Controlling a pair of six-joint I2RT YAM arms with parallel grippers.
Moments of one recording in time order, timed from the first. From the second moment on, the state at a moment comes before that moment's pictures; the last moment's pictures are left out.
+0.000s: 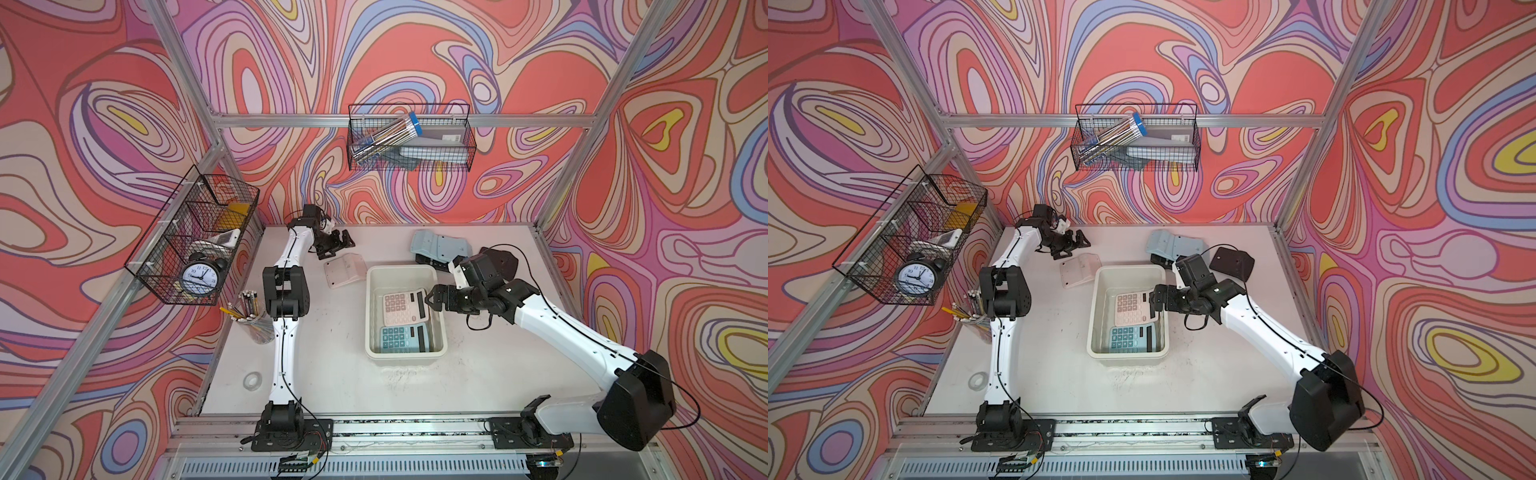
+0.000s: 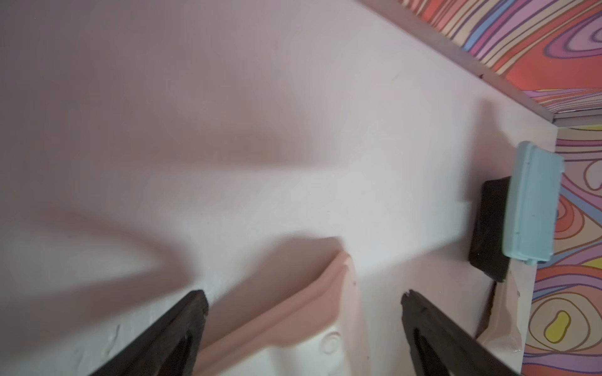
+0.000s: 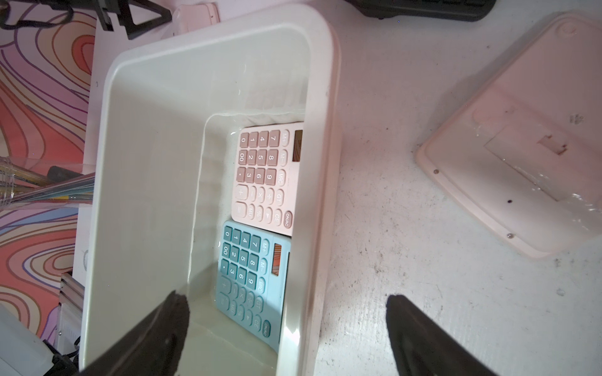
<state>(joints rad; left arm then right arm) 0.03 2.63 2.43 -0.96 0.55 -0.24 0.52 1.36 1.09 -0.64 -0.18 0.53</state>
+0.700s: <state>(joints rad) -0.01 2.14 1.51 -0.60 0.75 -0.31 0.52 1.42 1.09 -0.58 -0.16 0.55</state>
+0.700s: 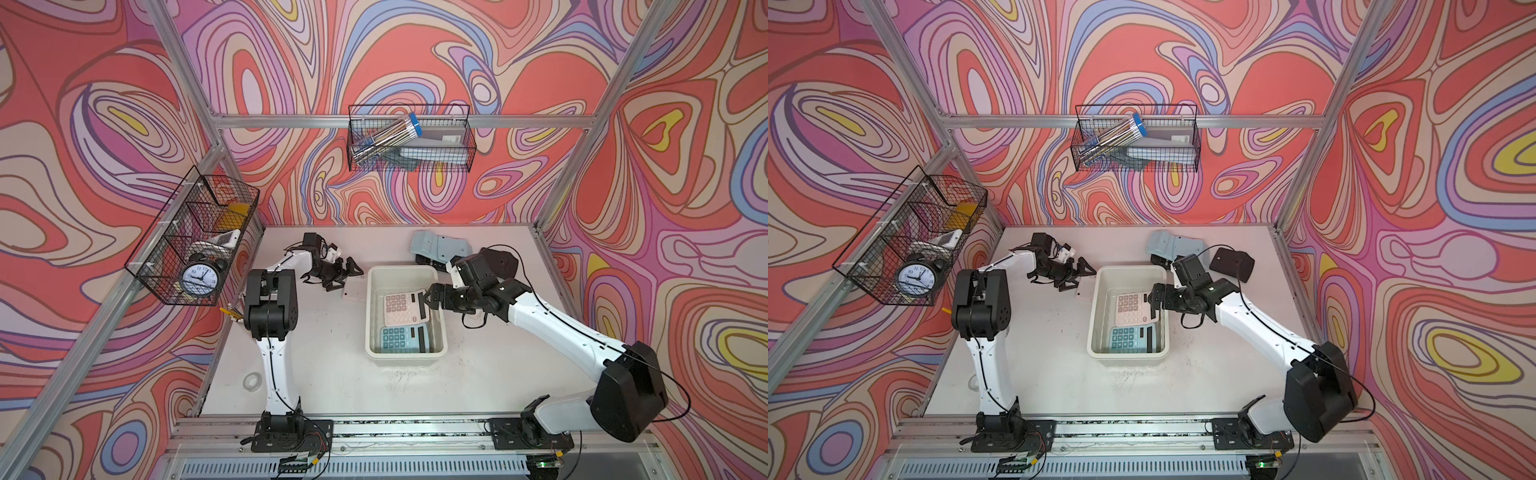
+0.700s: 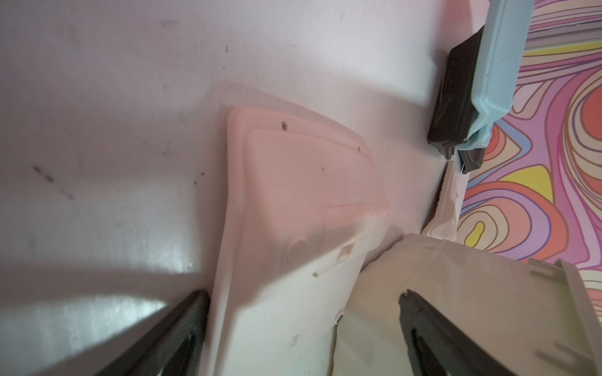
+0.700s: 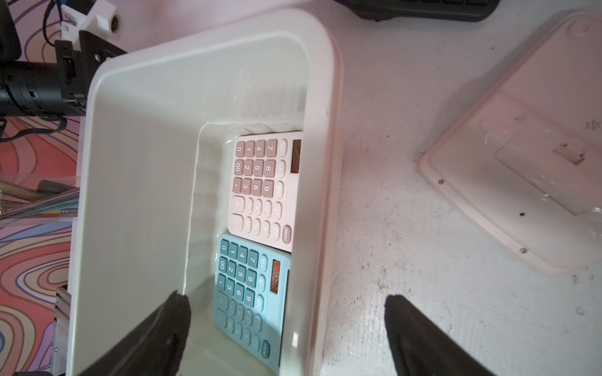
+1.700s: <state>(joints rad) -0.01 2.22 1.49 -0.35 0.97 -0.45 0.52 1.49 1.12 -0.58 -0.14 0.57</state>
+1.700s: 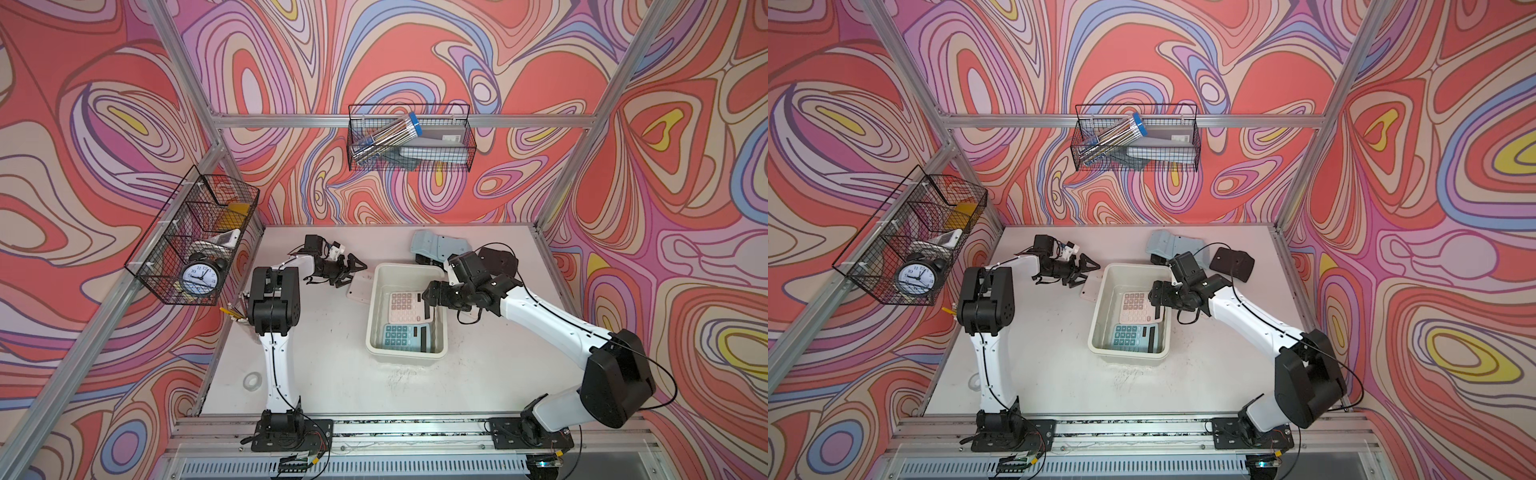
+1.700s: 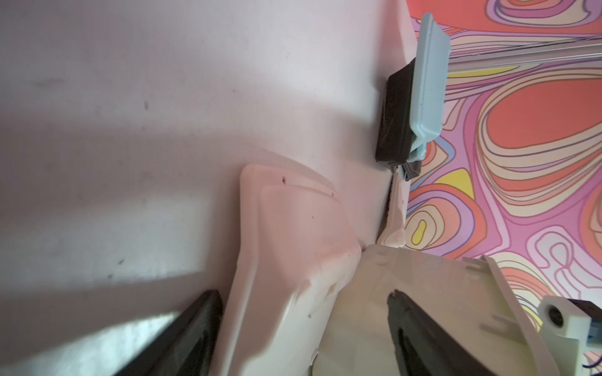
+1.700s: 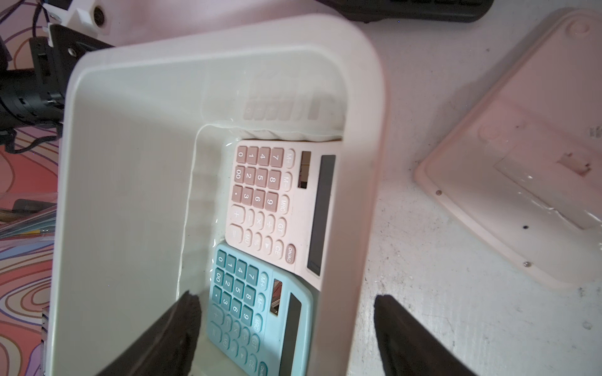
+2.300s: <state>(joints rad) -0.01 2.17 1.21 0.17 1.11 -0.81 0.52 1.50 1.12 -0.58 -0.13 0.57</state>
